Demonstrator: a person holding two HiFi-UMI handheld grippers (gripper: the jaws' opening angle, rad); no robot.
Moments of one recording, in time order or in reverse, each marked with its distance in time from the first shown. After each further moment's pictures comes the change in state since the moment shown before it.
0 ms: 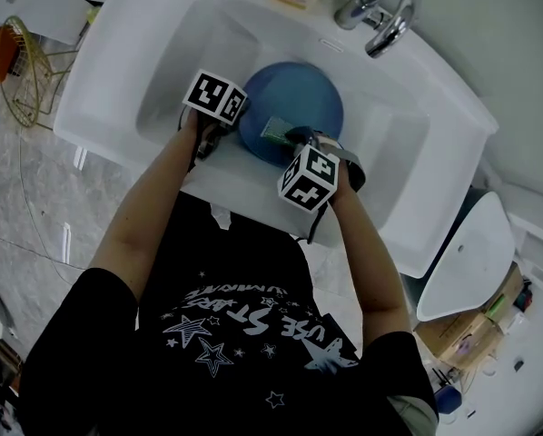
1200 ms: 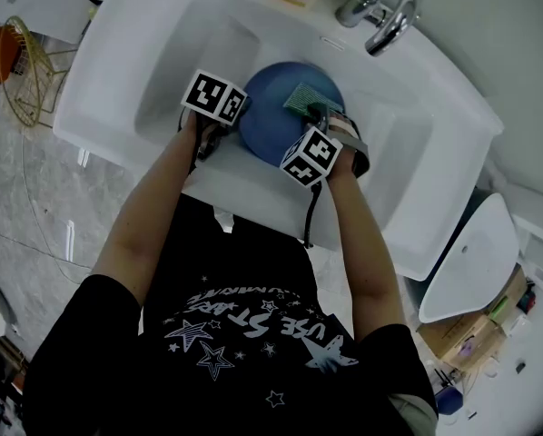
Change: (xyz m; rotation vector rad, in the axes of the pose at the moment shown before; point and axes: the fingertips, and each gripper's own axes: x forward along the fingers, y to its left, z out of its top) left arm -0.001 -0.003 0.003 0.002 -0.017 -0.001; right arm 0.030 -0.079 -0.038 -0.003 0.126 -0.334
